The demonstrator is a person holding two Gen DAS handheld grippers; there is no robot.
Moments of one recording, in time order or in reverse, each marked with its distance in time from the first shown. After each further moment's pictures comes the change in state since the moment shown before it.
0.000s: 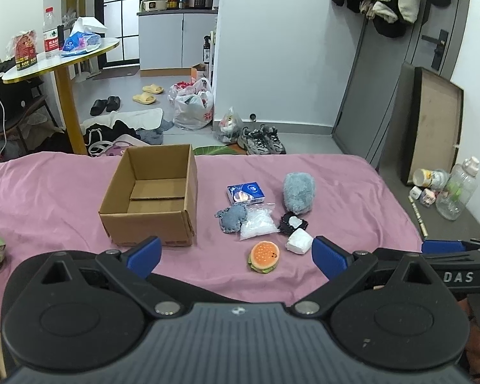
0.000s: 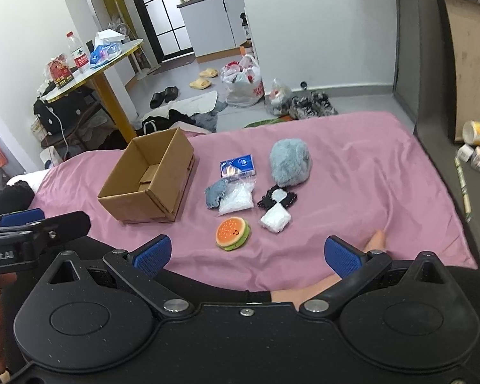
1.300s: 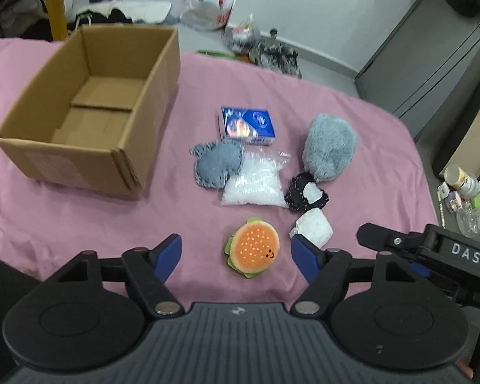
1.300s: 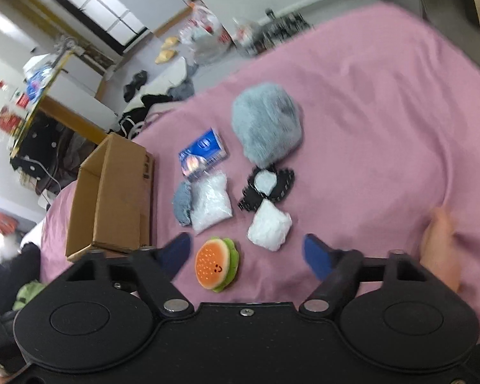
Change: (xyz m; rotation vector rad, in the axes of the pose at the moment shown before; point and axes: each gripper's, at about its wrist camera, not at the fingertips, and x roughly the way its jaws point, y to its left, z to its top) left arm 0.195 0.005 0.008 -0.242 0.369 -0.057; right arm 0.158 -0.078 0.027 0.375 0.228 0.100
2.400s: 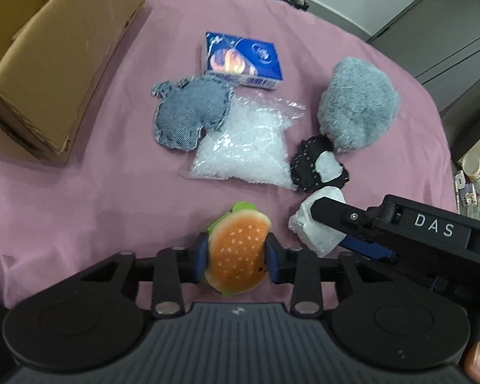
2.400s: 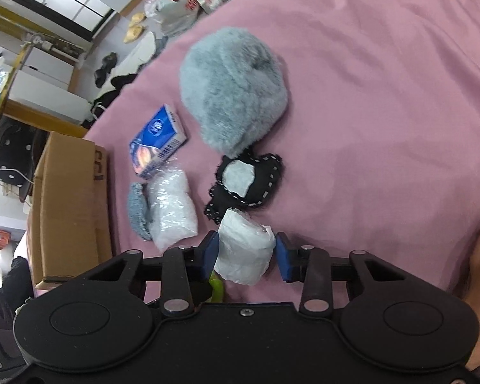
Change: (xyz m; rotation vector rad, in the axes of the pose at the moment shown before) left arm 0.095 -0.010 0.007 -0.066 0.172 -0.041; right arm 0.078 -0.016 0.020 0.085 0.109 -0.028
